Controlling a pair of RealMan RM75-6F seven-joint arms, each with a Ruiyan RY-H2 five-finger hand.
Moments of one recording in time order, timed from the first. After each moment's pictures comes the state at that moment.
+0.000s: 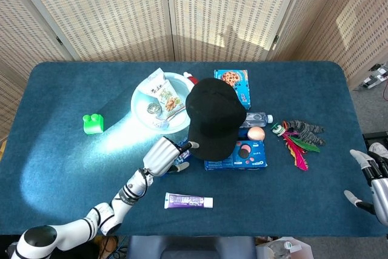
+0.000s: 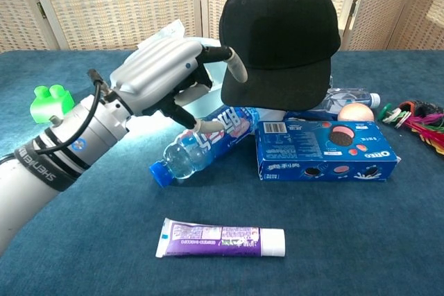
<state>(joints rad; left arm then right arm) -0.78 -1.98 -0.18 -0.88 1.75 1.38 -0.10 -0.03 -1.03 0.02 -1.59 -1.61 1.63 0.03</state>
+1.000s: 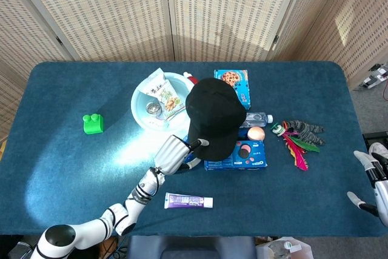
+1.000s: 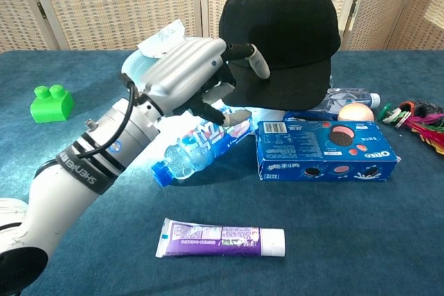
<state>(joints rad) -0.85 -2.10 -0.19 -0.79 1.65 1.39 -0.13 -0.05 -1.02 0.02 -1.59 -1.61 1.65 0.02</state>
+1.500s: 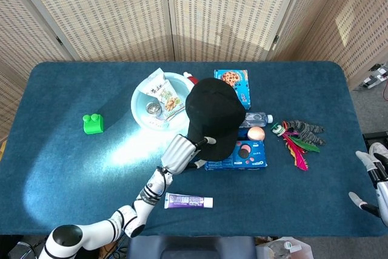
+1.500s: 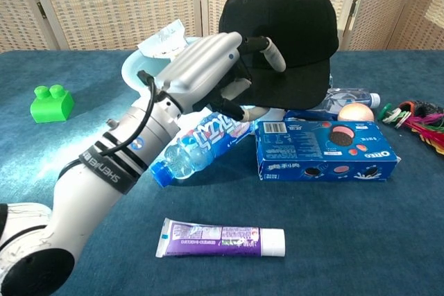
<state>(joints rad) -0.89 -2.16 -0.23 -0.81 1.60 1.37 -0.12 -0.05 -1.02 0.02 -1.59 -1.61 1.65 0.02</state>
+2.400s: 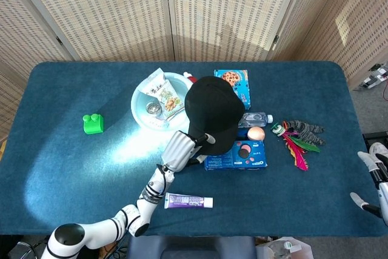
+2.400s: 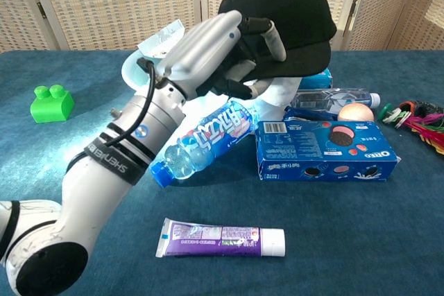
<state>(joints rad) -0.91 -2.15 -0.27 -0.84 1.57 1.42 -0.15 -0.06 -1.02 0.02 -1.58 -1.61 1.66 0.04</state>
